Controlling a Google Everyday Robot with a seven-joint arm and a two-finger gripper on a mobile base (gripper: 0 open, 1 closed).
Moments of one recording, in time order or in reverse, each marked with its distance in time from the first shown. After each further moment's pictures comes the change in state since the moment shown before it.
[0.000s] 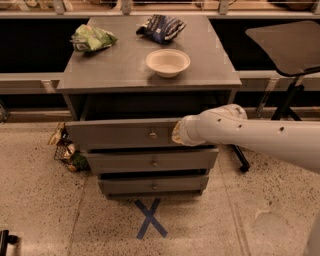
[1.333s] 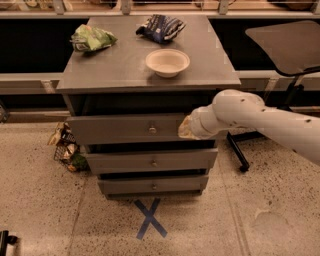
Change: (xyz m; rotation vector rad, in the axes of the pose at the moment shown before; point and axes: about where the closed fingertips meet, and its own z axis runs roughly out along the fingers) arm 0.008 -0.009 -0.020 -0.114 -0.098 0.024
